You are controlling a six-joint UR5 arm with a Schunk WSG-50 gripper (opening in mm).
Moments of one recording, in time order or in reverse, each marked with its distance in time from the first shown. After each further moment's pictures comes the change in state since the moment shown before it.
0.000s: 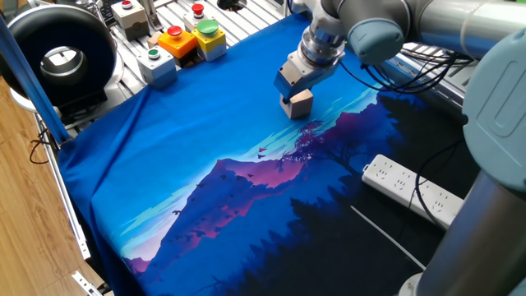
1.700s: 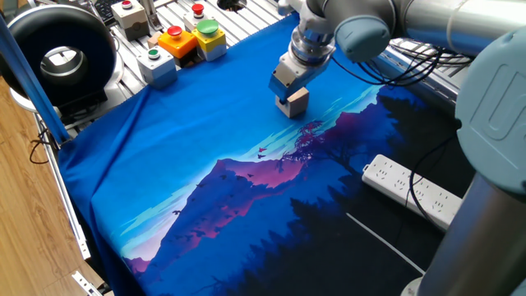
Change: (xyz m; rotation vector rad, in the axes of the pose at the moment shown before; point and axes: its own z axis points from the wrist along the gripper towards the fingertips) arm -0.007 0.011 -0.006 0.025 0.035 -0.129
